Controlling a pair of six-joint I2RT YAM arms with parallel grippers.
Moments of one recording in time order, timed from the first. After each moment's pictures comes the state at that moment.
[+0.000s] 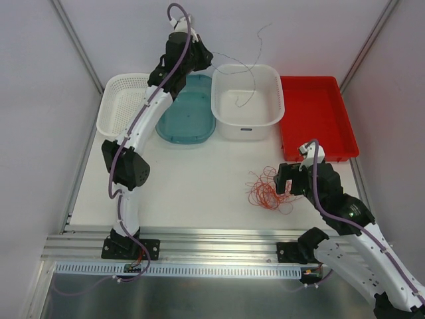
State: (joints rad) left arm -0.42 2.06 2.29 -0.37 -0.01 -0.50; right arm 0.60 0.57 0.78 -0.75 0.27 0.26
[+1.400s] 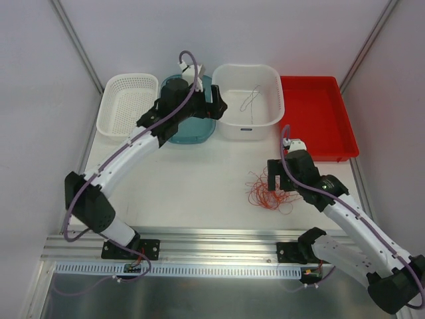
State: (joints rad) left arm -0.56 1.65 1.58 -0.20 0.05 -0.31; right arm 0.58 0.84 0.79 -0.77 0.27 0.32
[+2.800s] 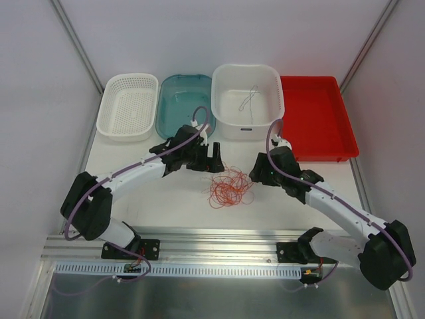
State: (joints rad) left arm -0.65 1.44 0.95 -0.26 0.22 -0.52; right arm 0.63 1.09 0.72 -0.38 0.12 0.62
